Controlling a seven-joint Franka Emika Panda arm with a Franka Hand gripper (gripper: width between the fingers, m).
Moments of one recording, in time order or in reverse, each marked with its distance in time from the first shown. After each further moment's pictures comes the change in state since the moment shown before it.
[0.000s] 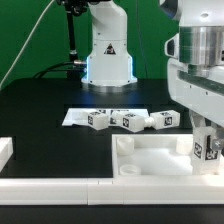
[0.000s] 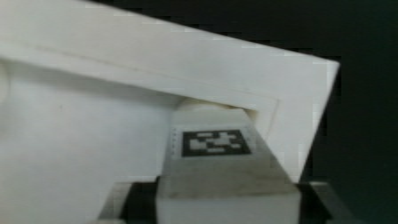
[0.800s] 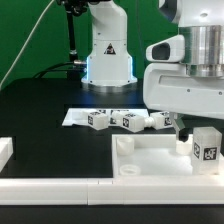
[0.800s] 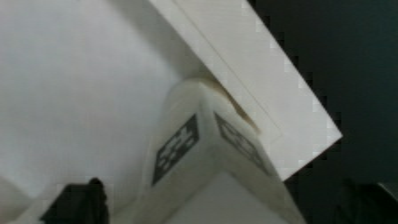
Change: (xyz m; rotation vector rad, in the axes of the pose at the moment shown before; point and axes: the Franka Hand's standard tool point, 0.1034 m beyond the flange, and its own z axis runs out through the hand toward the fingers) arm 0.003 -0.003 0.001 0.026 0.022 -0.797
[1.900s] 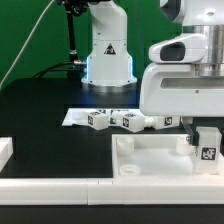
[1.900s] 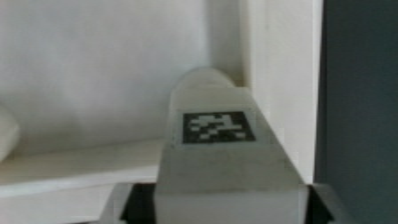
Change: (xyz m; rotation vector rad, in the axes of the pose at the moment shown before) arm 0.001 -0.001 0.000 -0.020 0.015 -0.393
